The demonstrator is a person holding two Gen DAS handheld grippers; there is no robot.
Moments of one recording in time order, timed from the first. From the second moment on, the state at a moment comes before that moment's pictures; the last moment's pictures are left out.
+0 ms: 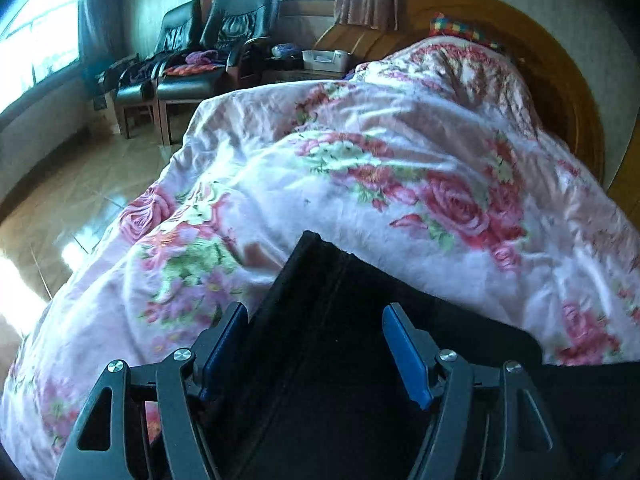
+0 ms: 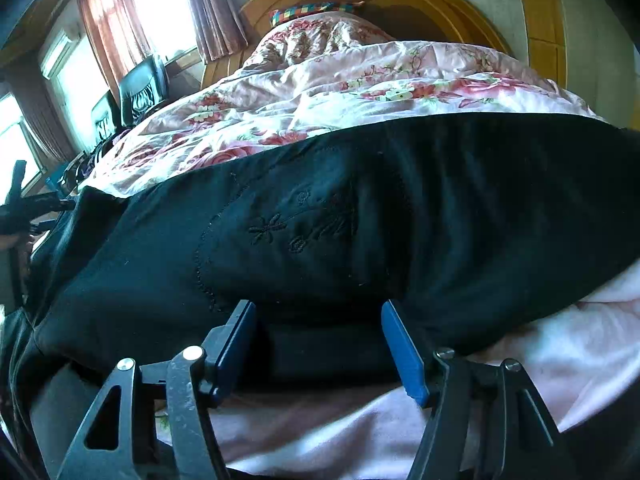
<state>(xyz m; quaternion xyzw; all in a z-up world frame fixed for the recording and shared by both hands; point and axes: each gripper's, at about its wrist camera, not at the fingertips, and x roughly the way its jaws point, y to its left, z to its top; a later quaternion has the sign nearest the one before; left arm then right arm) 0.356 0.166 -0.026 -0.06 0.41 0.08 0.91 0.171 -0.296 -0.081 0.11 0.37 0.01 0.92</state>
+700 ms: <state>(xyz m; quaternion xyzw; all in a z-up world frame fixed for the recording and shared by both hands) 0.338 0.160 -0.018 -0.04 0.39 0.09 0.92 0.172 -0.294 -0.083 0.10 0.37 0.00 0.93</state>
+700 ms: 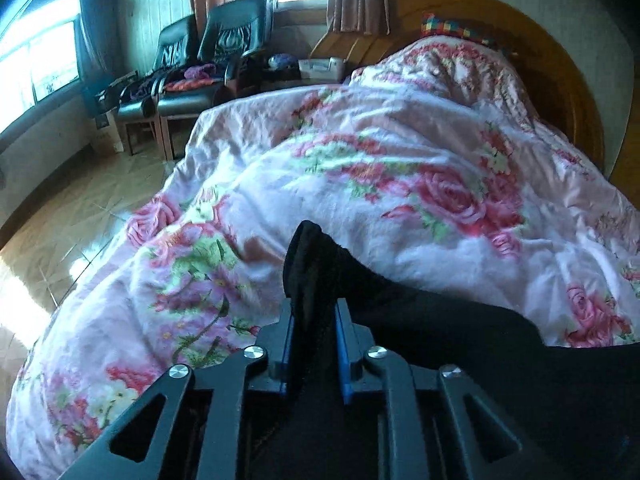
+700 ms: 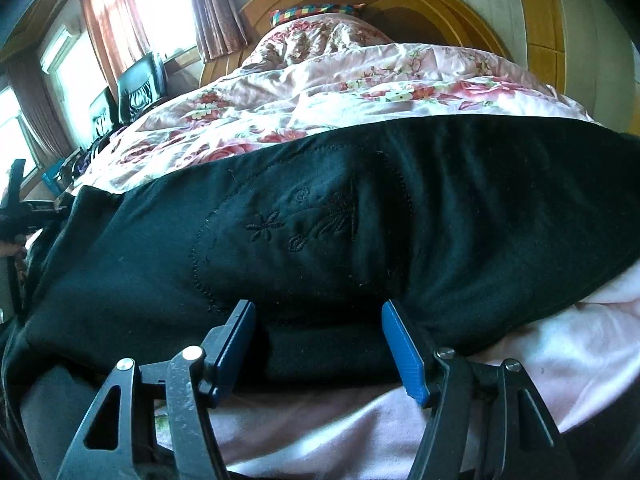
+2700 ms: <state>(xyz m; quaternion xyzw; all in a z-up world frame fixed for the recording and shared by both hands) 0.075 0.201 -0.045 -0.31 0.25 -0.02 0.92 0.309 -0.204 -0.006 0.30 0.56 -0.10 0.76</state>
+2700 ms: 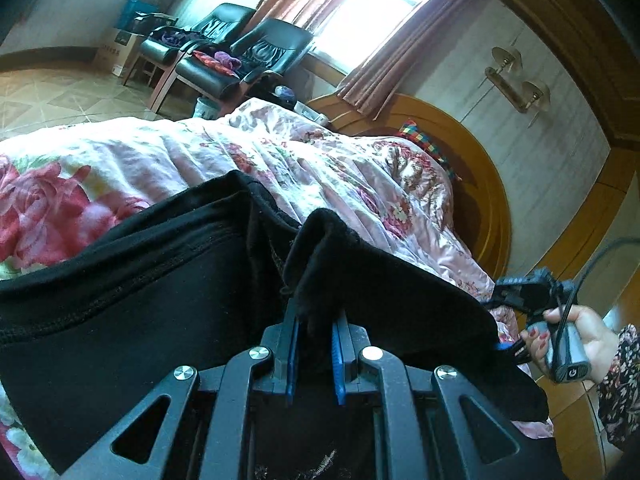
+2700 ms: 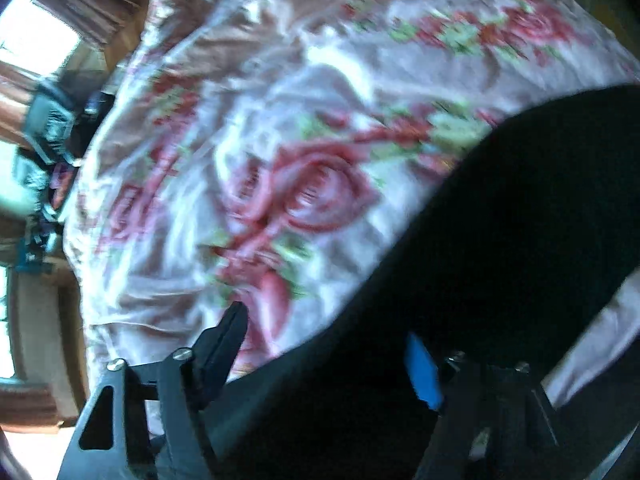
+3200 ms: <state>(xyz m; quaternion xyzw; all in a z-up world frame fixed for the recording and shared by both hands) 0.067 0.214 -0.032 -0.32 0.21 0.00 0.92 0.220 -0.234 0.011 0.34 0.50 0.04 0.80</state>
